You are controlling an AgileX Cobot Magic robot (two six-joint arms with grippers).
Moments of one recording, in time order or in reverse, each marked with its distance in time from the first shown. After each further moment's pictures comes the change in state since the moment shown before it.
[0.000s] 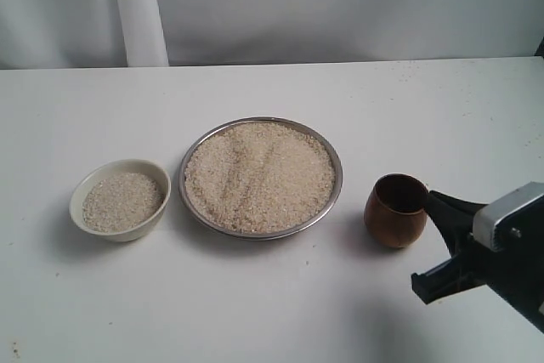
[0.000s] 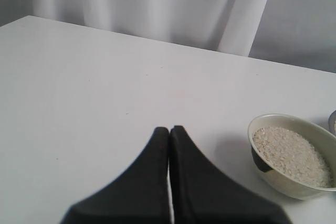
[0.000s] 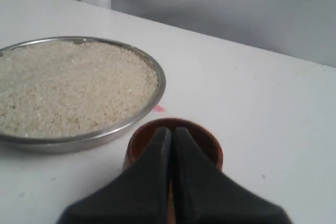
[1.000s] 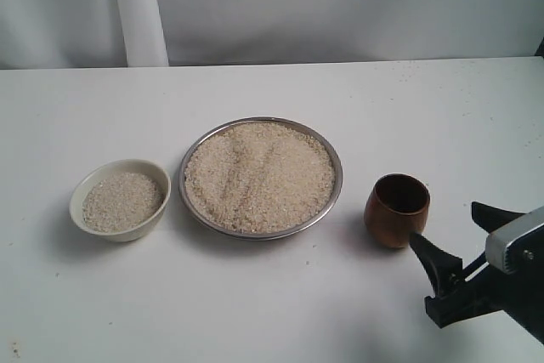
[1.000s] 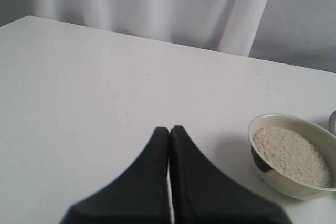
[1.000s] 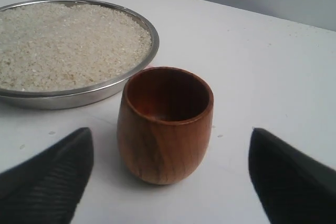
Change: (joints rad) left arm 0.000 0.000 0.000 0.000 0.000 0.000; right arm 0.000 -0.002 0.076 0.037 0.000 -0.009
